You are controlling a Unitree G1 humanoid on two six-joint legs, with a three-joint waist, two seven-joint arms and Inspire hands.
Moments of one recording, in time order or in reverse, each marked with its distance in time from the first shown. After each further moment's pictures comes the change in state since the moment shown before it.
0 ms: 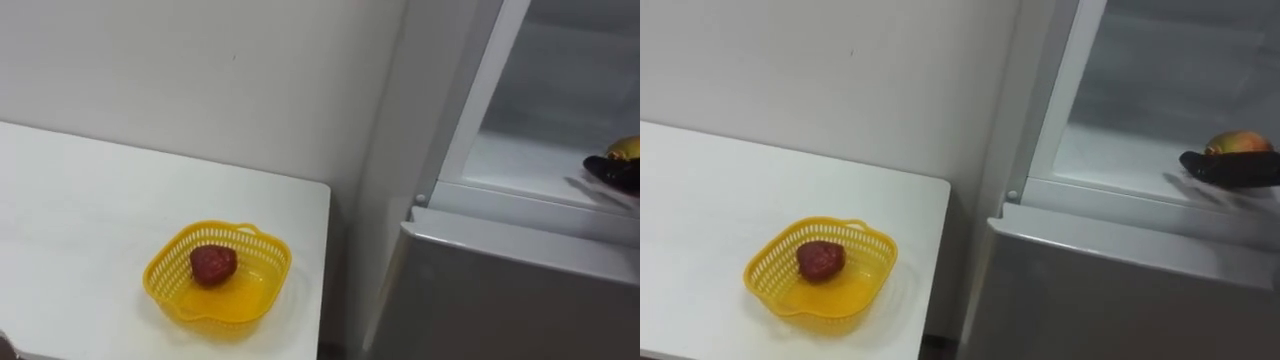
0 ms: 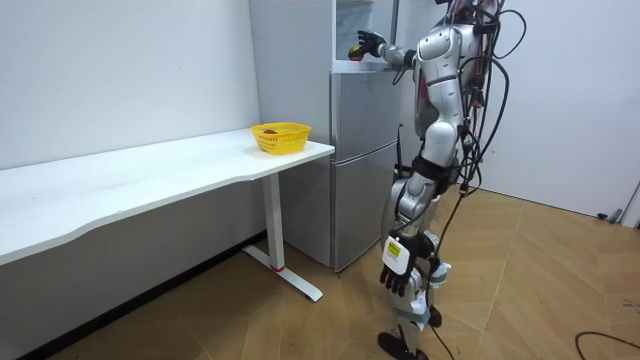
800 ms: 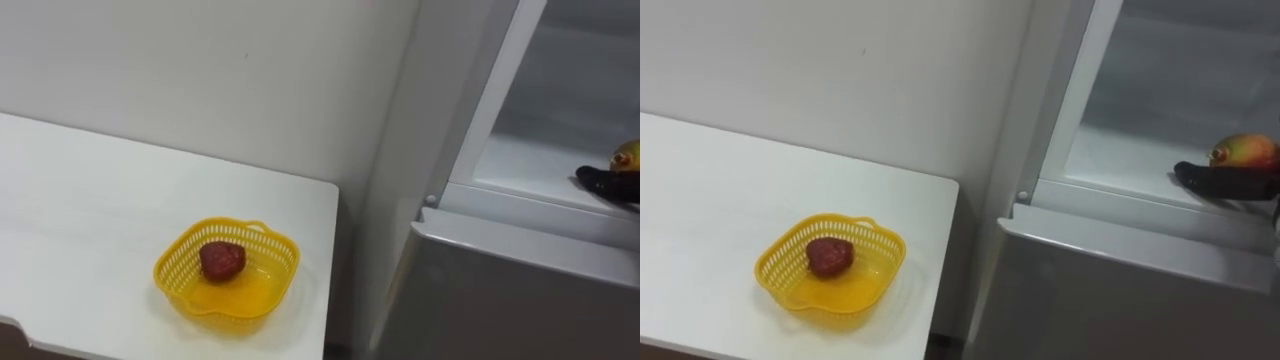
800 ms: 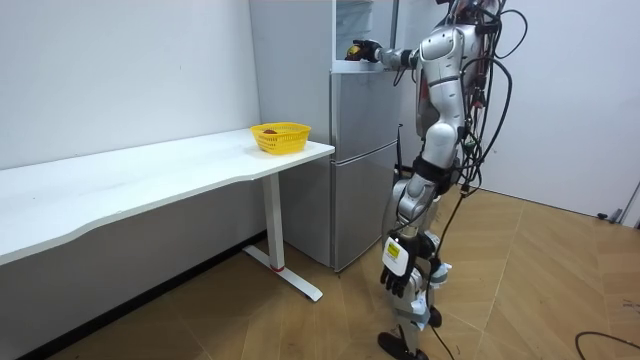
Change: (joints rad) left arm -0.022 0.040 -0.072 0.004 -0.001 0.001 -0.010; right arm -0.080 -0.023 0.143 0.221 0.034 -0.037 0.045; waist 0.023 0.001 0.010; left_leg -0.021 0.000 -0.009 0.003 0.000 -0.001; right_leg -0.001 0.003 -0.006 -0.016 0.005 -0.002
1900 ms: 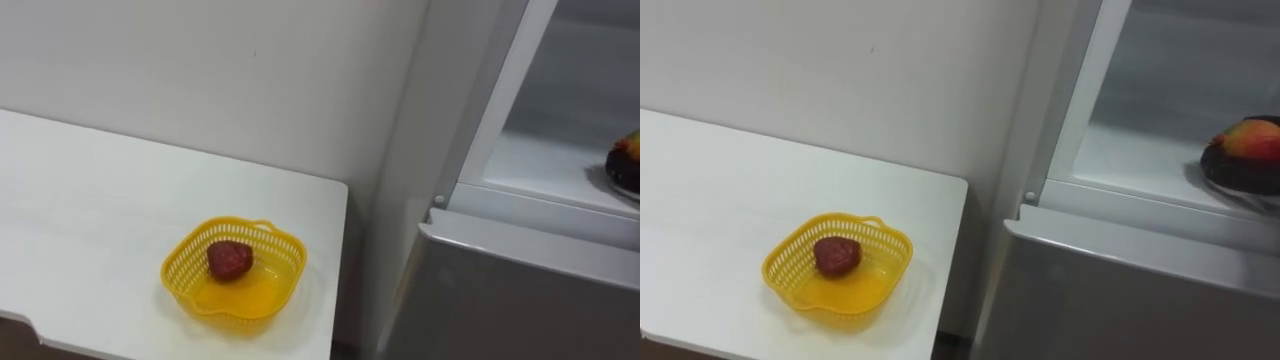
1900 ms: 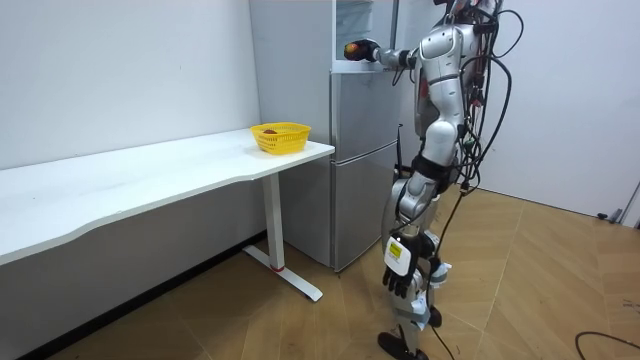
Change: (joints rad) left arm -0.011 -0.001 -0.010 0.015 0.000 0.016 -0.002; right arm 0.000 -0.040 0.004 0.027 0.000 -0.039 0.043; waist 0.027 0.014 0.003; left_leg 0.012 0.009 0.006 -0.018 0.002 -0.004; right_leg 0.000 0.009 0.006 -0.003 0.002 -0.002
